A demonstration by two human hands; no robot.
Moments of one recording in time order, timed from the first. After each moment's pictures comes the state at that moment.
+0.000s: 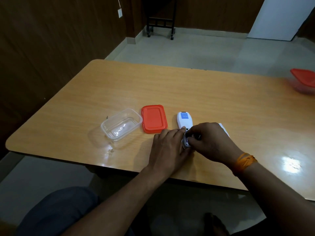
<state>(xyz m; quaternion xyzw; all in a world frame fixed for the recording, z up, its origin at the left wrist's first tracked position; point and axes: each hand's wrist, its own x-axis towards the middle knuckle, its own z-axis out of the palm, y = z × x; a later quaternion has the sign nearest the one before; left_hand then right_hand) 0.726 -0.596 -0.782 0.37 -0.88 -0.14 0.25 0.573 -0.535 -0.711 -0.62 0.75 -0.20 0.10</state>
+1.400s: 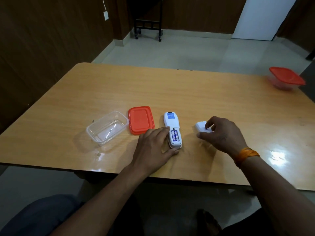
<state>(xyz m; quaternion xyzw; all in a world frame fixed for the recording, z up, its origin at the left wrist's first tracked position) 0.735 -0.608 -0.779 0.34 -0.90 -0.16 0.22 0.504 -0.510 -0.722 -0.43 0.88 -0.18 0.10</state>
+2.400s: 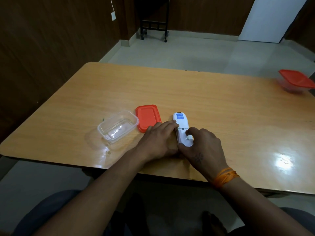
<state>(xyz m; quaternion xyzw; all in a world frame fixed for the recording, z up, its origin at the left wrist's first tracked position) 0.741 -0.645 -0.759 0.29 -0.93 -0.19 0.10 0.616 -0.515 -0.725 -0.50 0.84 -0.23 0.02</state>
